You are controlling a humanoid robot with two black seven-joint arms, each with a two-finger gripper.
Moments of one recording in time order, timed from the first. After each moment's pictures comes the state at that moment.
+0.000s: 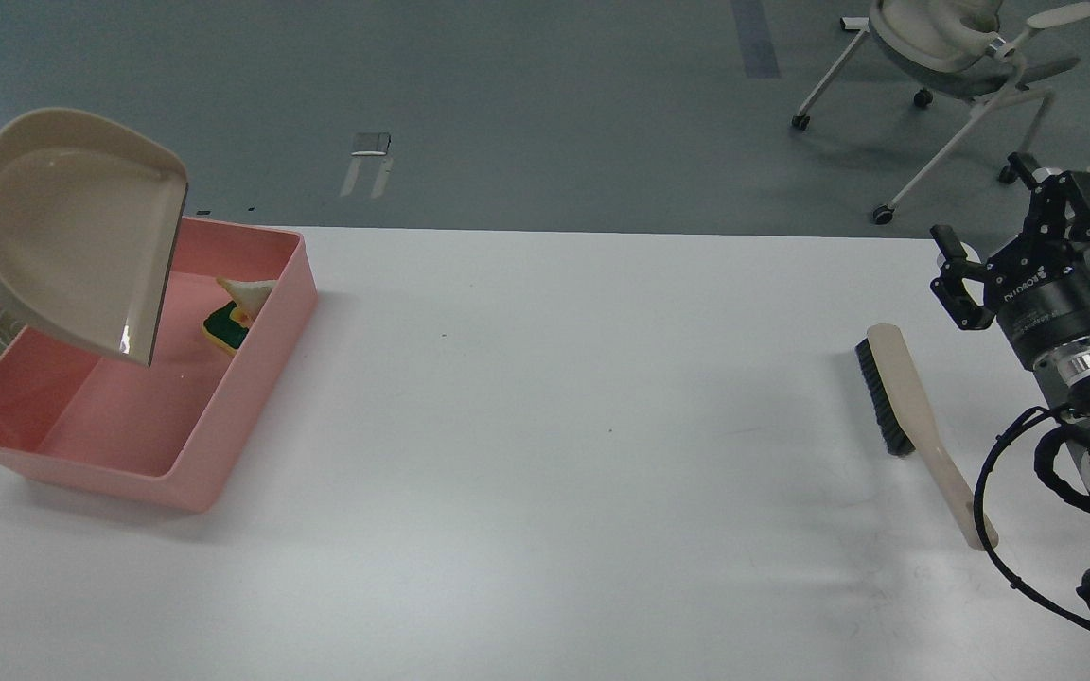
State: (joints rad) left arm -0.13 1.45 -1.25 -1.18 1.11 -0.35 -0.46; right arm 0.33 -0.21 1.64 1.04 -0.90 0.49 0.11
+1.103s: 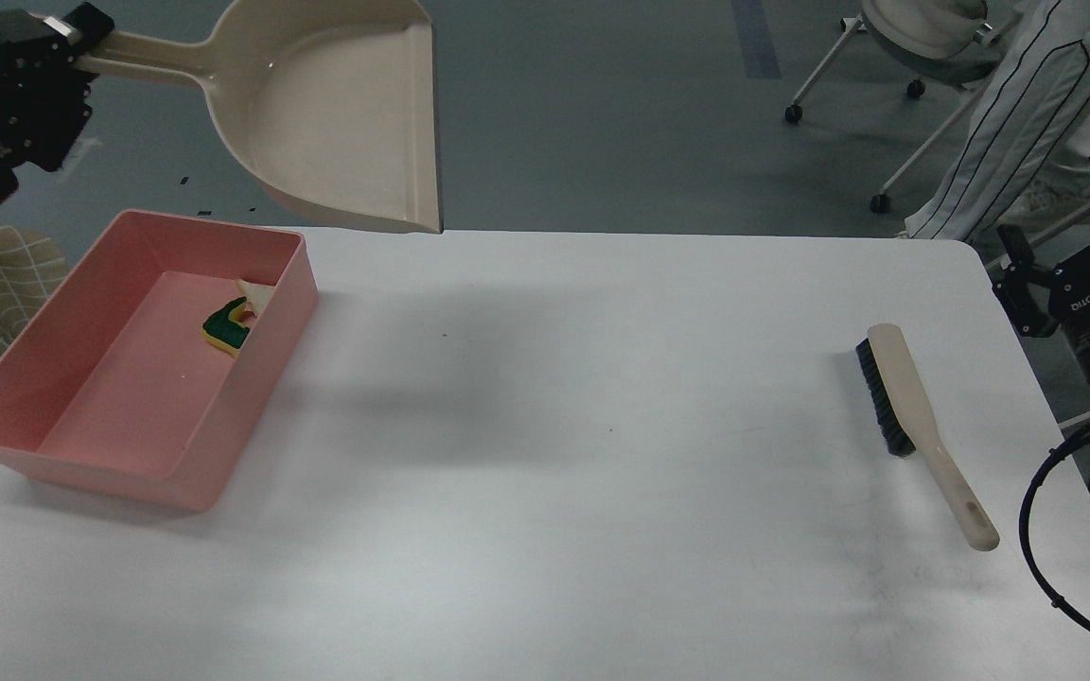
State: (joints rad) left arm -0.33 0.94 -1.24 -1.32 0.79 -0.33 -0.32; right arm 0.24 -0.24 1.74 1.14 -0.90 0.49 0.11
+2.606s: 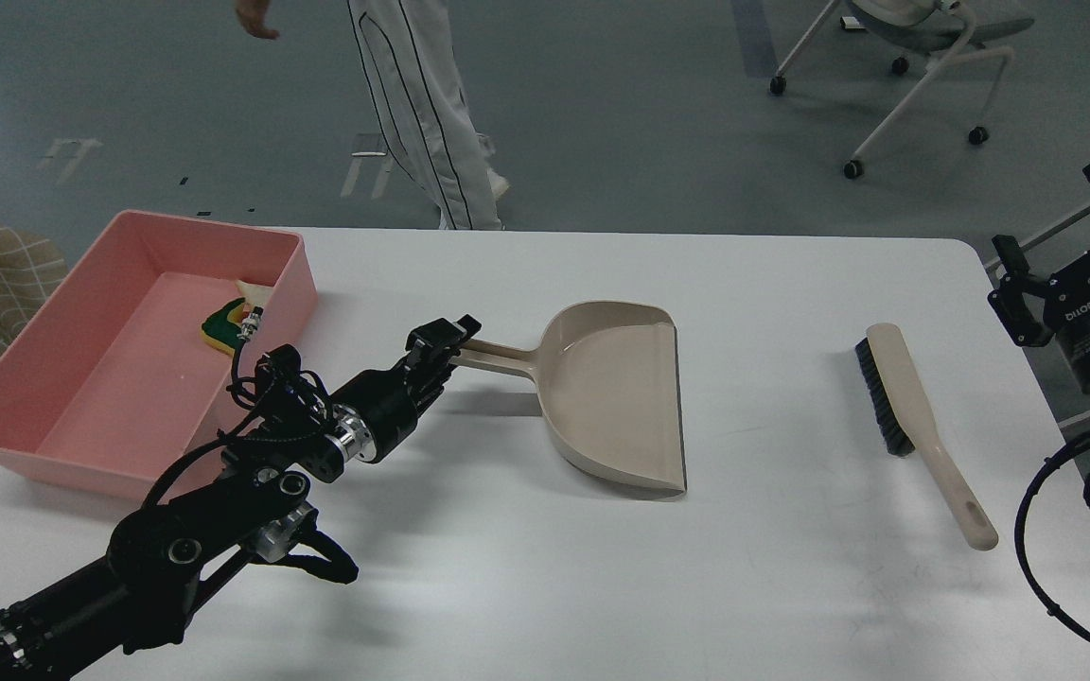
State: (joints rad) left arm -0.38 0.33 -0.69 -1.13 0.97 0.06 -0.22; right arm 0.23 -0.23 1.74 1.14 -0.90 0.49 0.11
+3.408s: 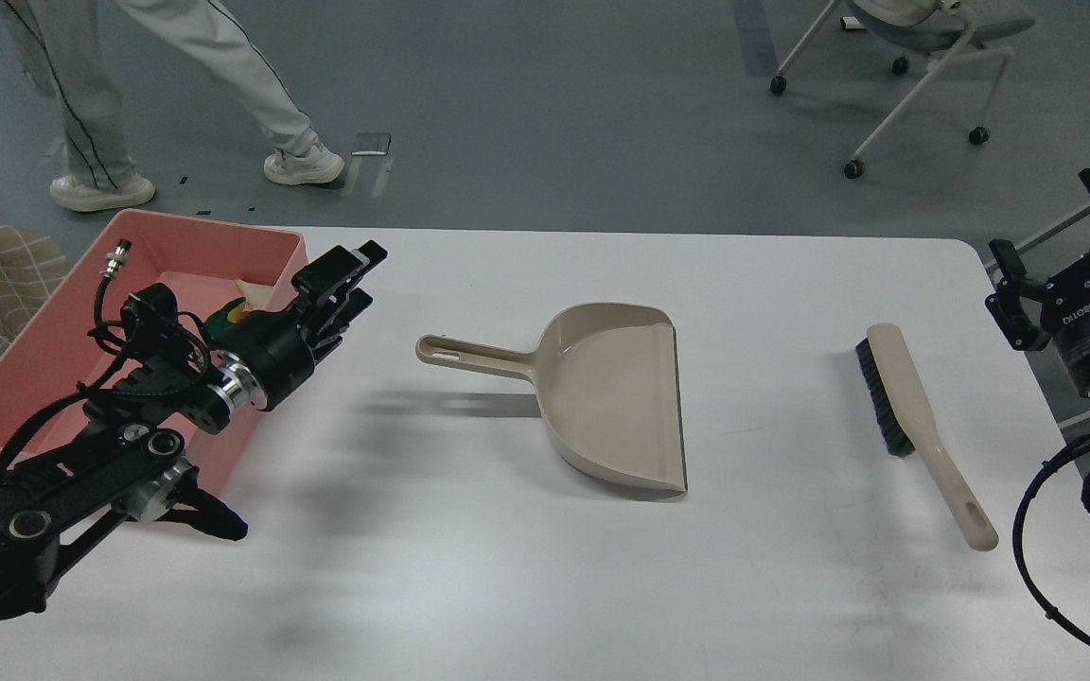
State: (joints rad) left arm -0.39 0.64 -0.78 -1.38 0.90 0.05 -0.23; right arm 0.23 -0.23 1.74 1.13 -0.90 0.49 0.10
